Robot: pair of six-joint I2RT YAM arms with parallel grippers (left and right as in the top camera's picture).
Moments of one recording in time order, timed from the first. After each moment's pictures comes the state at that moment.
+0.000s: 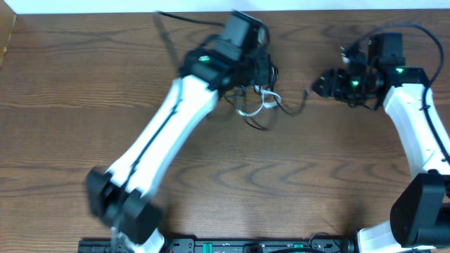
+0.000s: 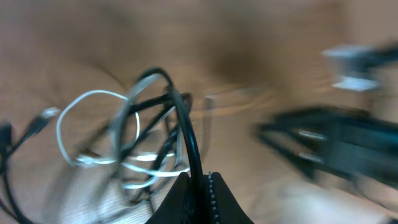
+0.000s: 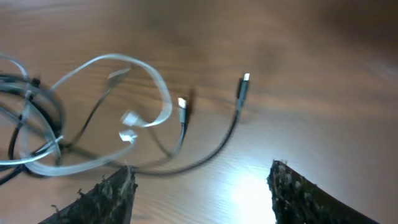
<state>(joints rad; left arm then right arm) -0.53 1.75 1.80 -0.86 0.26 -0.48 0.01 1.68 1.35 -0.74 -0.52 0.20</state>
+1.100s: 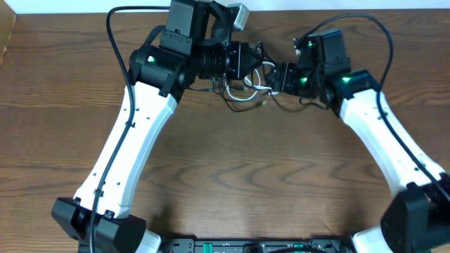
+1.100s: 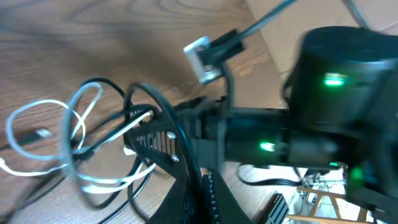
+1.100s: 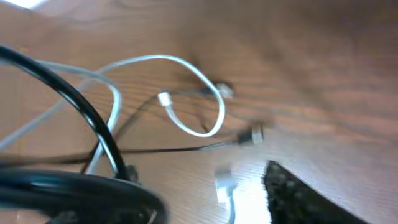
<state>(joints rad) -0.39 1.67 1.80 -0.87 0.64 -0.33 0.30 1.67 1.36 -0.58 -0.33 0.54</state>
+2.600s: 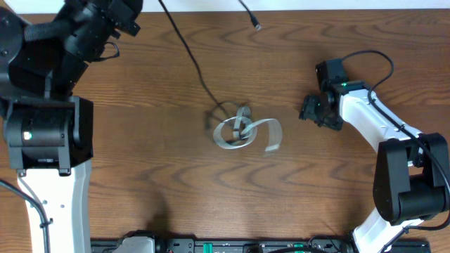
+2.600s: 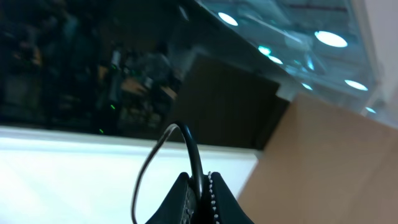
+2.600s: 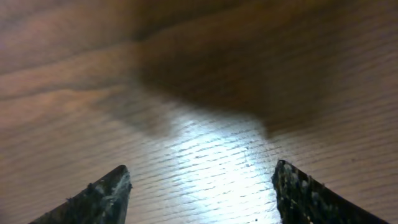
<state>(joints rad) -0.02 1.31 1.80 -0.19 0.56 -0.62 0.18 1.85 1.17 -0.67 0.02 0.53</state>
